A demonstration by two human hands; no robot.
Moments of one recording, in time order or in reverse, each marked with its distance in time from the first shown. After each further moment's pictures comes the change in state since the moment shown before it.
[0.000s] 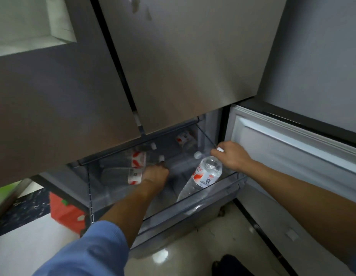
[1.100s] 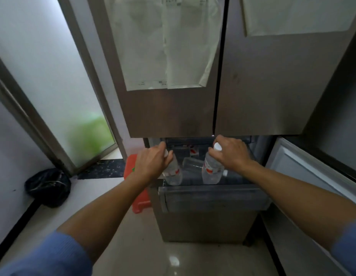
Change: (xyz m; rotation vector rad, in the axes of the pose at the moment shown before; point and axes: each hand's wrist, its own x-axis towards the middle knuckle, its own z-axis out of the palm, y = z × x) left_hand -0.293 -0.083 -0.117 -0.384 0.548 -0.547; right_hand -0.128 -0.195 -0.039 -0.244 0.180 -0.618
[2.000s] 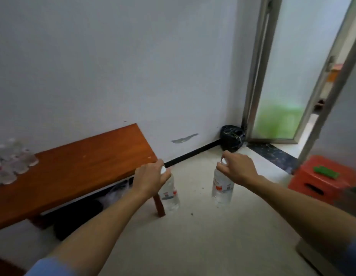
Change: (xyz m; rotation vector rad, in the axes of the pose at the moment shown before) left_hand -0.666 -0.098 -0.267 0.305 0.055 -1.106; right_hand -0.354 -0.481 0.026 0.294 -0.400 -0.932
